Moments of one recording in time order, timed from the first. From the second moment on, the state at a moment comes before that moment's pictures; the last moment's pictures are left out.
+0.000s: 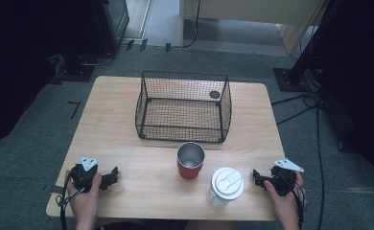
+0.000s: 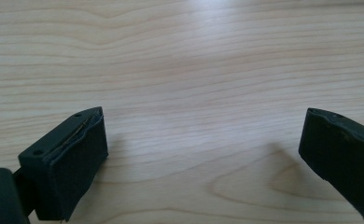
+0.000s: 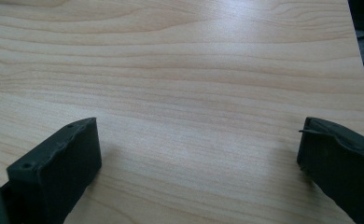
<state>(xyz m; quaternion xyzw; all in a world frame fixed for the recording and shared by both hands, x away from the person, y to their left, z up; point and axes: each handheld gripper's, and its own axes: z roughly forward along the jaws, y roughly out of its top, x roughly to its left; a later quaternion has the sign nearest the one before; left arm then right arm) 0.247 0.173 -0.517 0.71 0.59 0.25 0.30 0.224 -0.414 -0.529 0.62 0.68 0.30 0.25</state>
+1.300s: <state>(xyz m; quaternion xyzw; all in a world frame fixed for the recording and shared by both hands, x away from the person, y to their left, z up) 0.237 0.038 -0.479 0.79 0.43 0.19 0.40 0.224 -0.415 -0.529 0.62 0.68 0.30 0.25</state>
